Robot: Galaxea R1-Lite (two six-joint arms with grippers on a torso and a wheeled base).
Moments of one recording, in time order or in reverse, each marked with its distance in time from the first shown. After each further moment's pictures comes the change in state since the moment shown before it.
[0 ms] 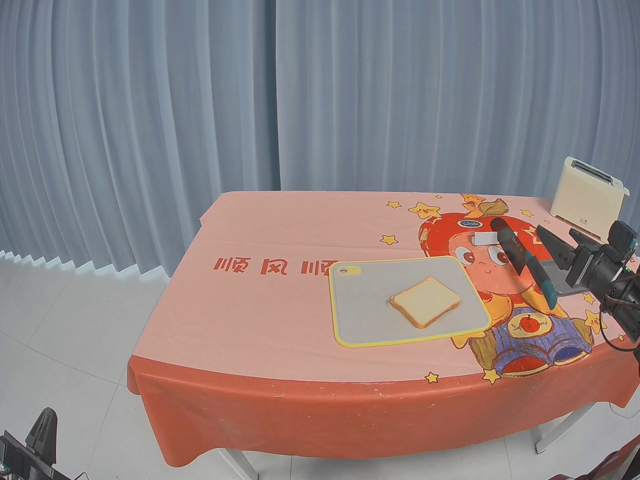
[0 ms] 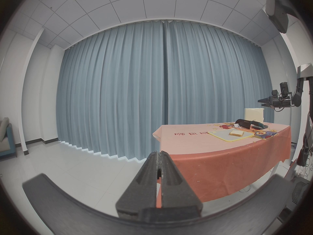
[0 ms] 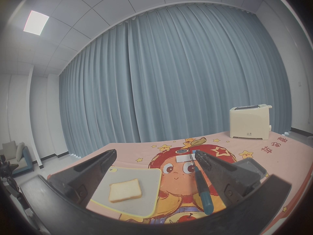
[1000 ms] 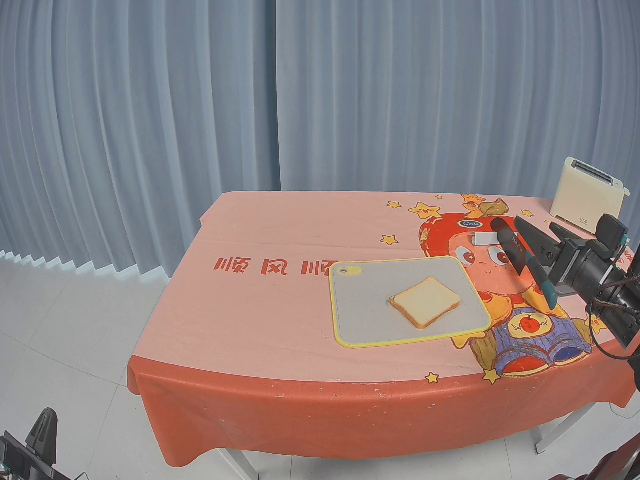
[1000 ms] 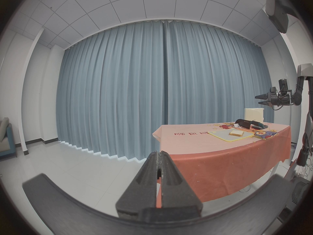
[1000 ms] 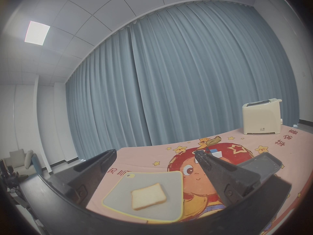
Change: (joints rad) left arm 0.000 0.000 0.000 0.000 0.000 0.000; right arm 0.206 -0.005 -0.036 0.001 -0.134 0.068
